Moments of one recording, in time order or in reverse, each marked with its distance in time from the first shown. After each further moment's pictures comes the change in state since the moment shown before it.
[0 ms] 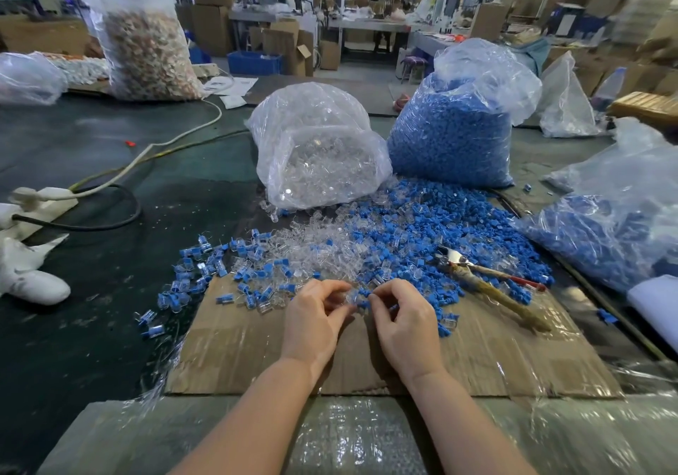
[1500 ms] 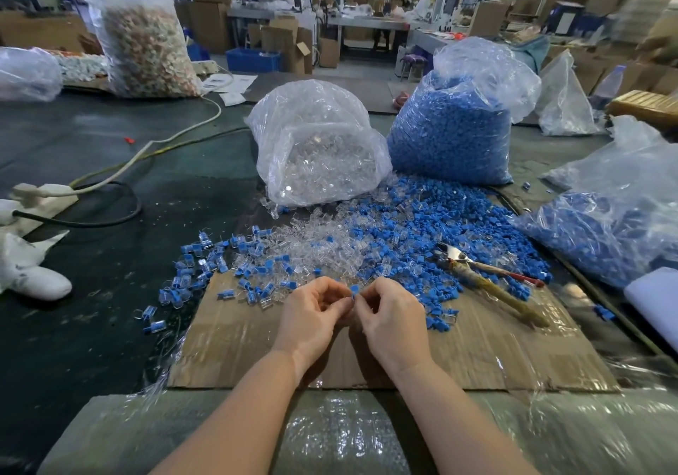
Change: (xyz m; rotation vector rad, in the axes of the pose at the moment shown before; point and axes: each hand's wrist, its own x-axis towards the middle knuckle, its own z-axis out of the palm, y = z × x) left_hand -0.002 0.002 -0.011 -0.421 -0.190 -0.230; right_hand 0.001 -0.017 0.008 -0.156 -0.099 0.071
